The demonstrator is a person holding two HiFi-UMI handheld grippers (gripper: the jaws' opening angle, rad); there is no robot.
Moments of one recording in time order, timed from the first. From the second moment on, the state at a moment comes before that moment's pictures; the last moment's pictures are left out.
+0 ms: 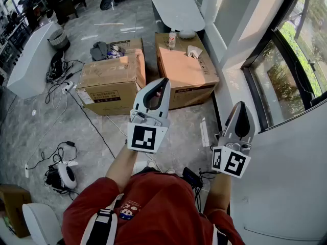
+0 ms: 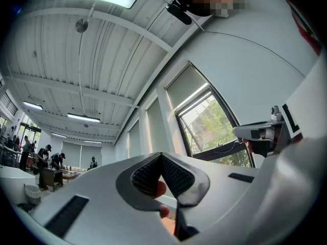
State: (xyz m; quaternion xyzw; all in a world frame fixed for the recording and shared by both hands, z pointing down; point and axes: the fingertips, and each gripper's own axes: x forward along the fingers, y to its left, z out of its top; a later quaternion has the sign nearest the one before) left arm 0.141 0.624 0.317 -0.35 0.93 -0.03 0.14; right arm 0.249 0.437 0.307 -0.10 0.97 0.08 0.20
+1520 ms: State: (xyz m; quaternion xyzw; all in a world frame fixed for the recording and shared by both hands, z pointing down) left arm 0.120 0.497 0.351 -0.42 0.90 0.00 0.12; right arm 0.263 0.334 0.338 -0.19 0.96 0.10 0.18
